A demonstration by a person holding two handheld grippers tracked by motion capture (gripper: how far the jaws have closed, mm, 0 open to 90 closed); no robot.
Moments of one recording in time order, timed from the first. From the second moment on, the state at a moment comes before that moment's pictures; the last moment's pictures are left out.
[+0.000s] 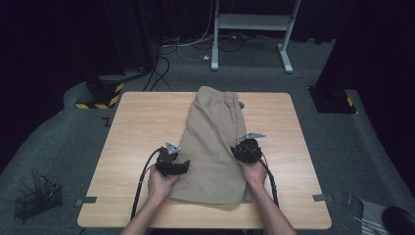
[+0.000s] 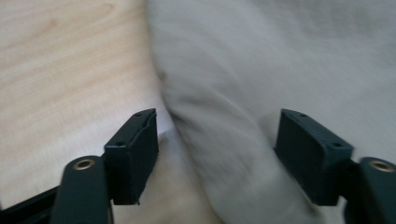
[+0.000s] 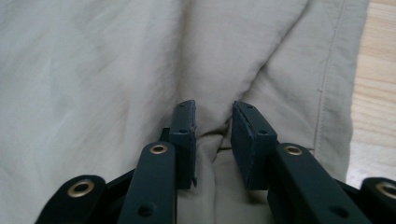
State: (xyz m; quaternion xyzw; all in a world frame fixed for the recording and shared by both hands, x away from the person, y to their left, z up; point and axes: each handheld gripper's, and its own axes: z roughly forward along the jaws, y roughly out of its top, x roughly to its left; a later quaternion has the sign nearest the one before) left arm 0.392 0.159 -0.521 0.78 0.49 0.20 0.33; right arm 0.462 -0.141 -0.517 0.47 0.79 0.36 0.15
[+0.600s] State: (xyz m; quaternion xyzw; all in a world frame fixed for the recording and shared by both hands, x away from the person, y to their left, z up) left arm 0.391 0.161 -0.509 0.77 0.49 0.21 0.35; right arm 0.435 -0.144 -0.513 0.46 0.80 0.36 0.14
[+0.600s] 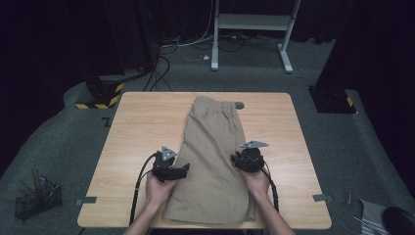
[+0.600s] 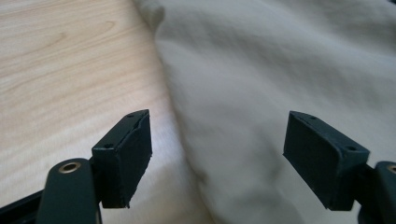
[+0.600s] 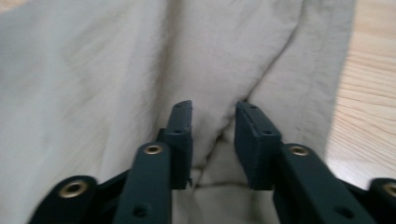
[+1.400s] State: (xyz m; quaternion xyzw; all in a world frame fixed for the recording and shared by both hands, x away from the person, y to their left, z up) left arm 0.395 0.162 -0.520 0.77 0.50 0.20 0.33; right arm 0.442 -0.177 -0.503 0.48 0.79 0.35 0.19
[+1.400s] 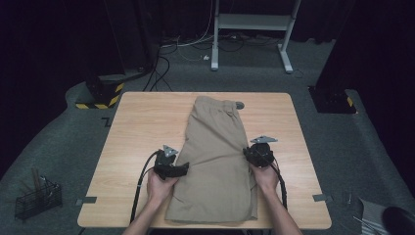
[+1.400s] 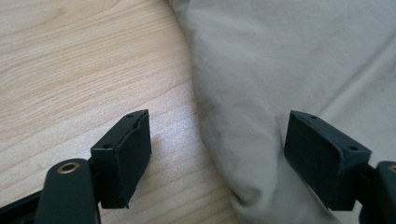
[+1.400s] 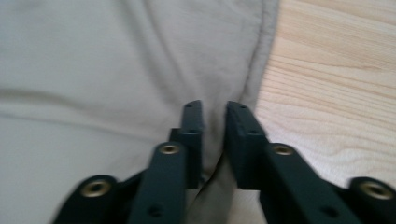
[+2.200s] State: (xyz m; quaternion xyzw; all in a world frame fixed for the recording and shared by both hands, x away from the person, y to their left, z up) left arm 0.399 0.153 -0.503 0.78 0.47 0.20 0.37; right arm 0.412 -0.171 -0.499 0.45 0.79 0.35 0.21
